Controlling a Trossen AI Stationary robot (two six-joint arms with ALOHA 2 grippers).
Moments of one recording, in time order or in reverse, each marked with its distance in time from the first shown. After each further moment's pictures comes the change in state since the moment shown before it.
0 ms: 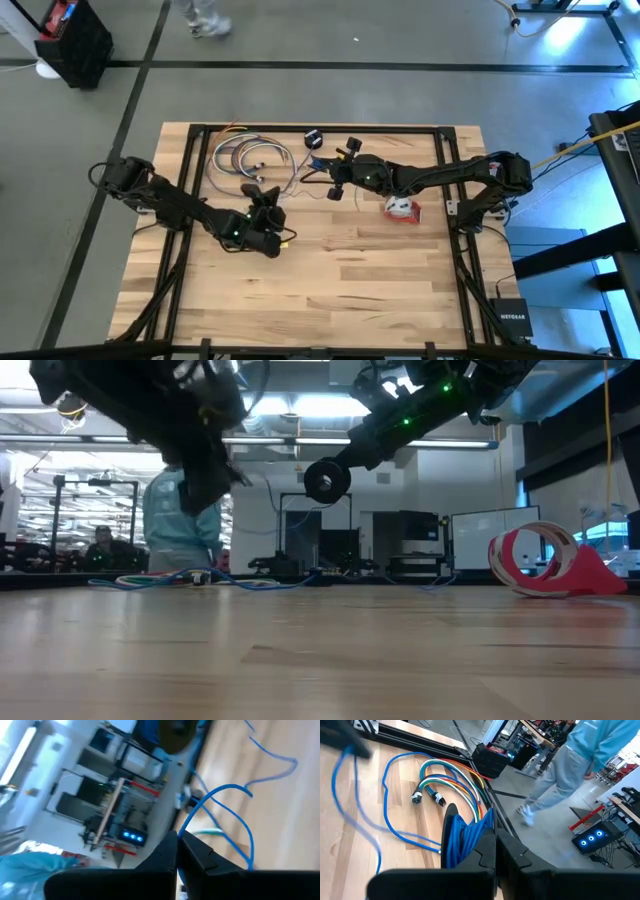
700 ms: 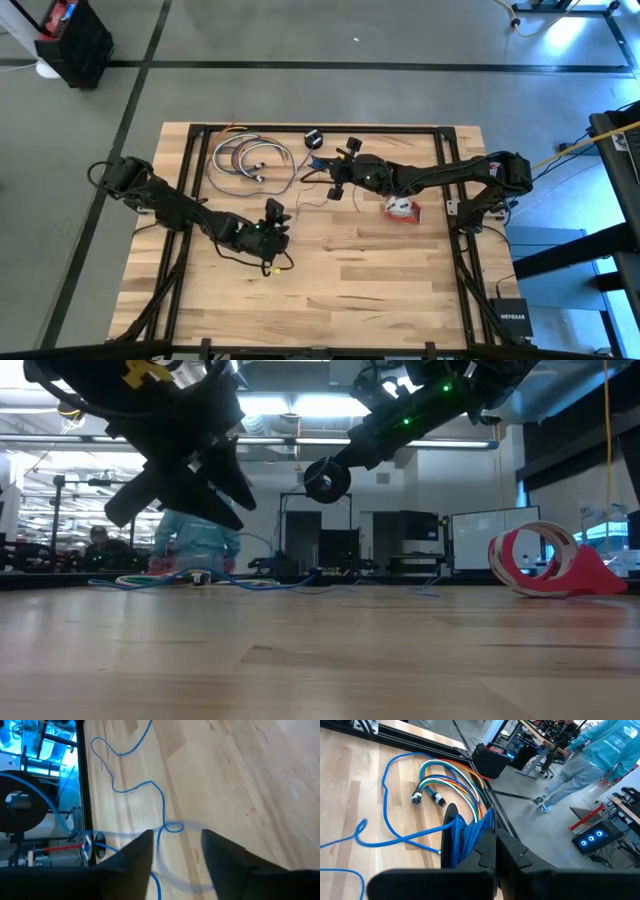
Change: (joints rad) left arm -0.051 -0.015 0.000 0.049 0.566 0.385; right arm 0.000 0.000 0.000 0.001 -0.001 0.001
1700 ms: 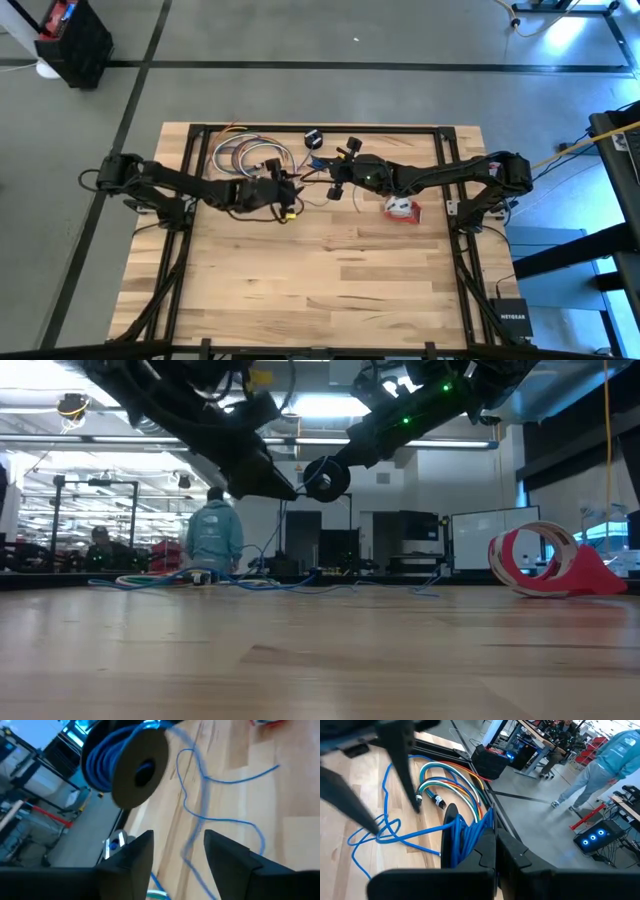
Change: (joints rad) left arm 0.392 -0.085 -0.107 0.500 0.183 -0.029; right arm 0.000 0.000 0.000 0.008 0.000 0.016
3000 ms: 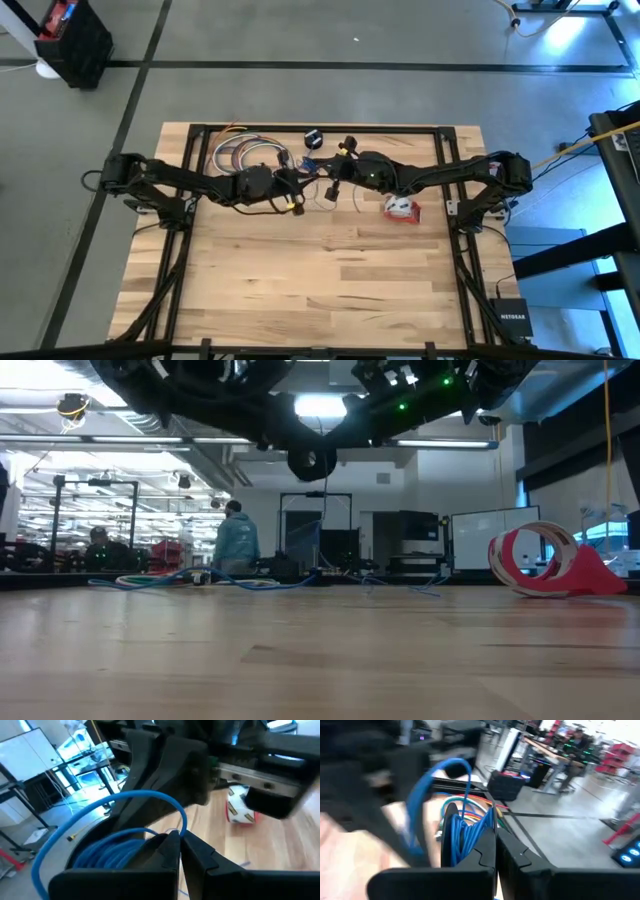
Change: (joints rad) left arm 0.056 0.024 0.031 0.313 0.251 -0.058; right arm 0.000 0.000 0.000 0.119 -0.132 0.104
